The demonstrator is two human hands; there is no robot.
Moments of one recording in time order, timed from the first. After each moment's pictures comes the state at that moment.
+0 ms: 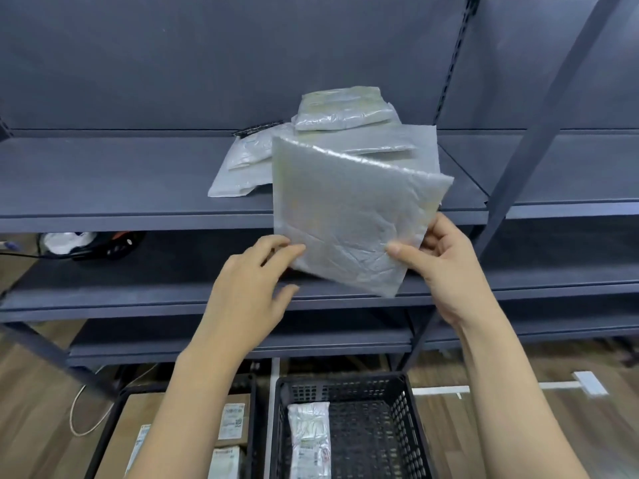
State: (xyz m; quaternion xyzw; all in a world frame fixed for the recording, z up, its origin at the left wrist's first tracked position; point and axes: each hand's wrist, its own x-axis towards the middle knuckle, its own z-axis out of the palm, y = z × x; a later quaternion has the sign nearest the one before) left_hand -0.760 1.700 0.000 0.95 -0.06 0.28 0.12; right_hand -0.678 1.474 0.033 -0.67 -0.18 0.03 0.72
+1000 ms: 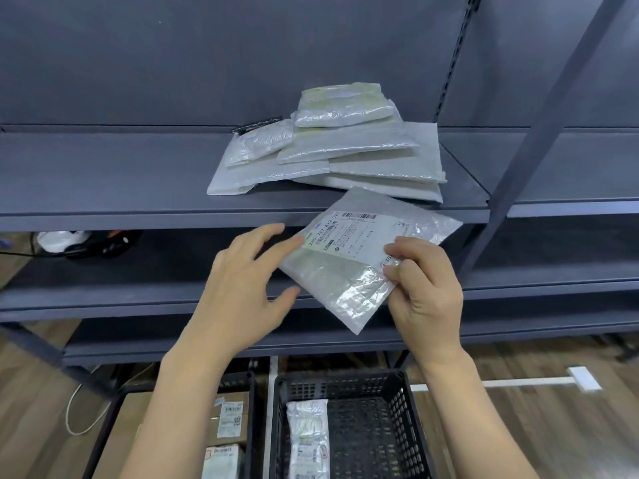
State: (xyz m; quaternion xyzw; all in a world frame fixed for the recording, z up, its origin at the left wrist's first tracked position) left_hand -0.763 1.713 0.004 0.94 -0.06 0.27 0.18; right_hand -0.688 1.496 -0.018 -0.74 -0.33 -0.46 0.36
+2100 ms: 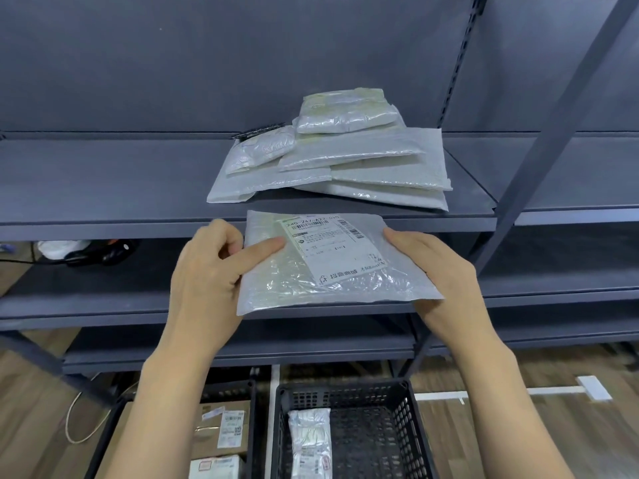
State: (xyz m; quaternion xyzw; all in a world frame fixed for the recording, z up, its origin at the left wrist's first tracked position) left_hand -0.759 1.728 0.021 0.90 -0.05 0.40 0.19; right_hand -0.663 1.475 0.001 -0.82 -0.35 -0.24 0.38
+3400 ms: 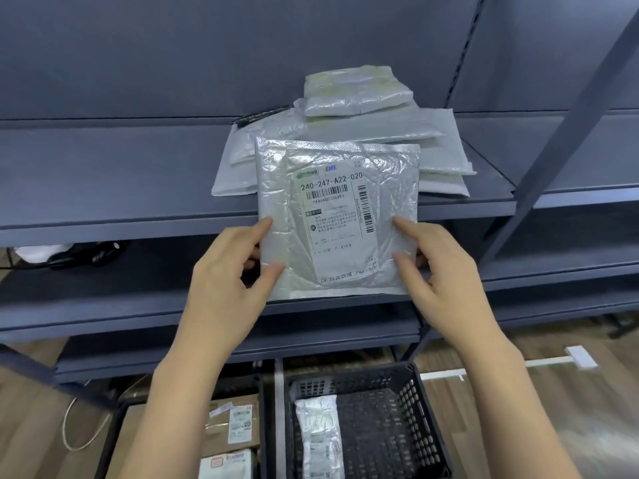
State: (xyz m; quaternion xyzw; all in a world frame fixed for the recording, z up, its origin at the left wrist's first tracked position) left_hand -0.746 1.766 -0.002 0.88 -0.01 0.31 0.35; right_hand -0.672 1.526 -0.002 -0.87 -0.27 -0.20 0.36
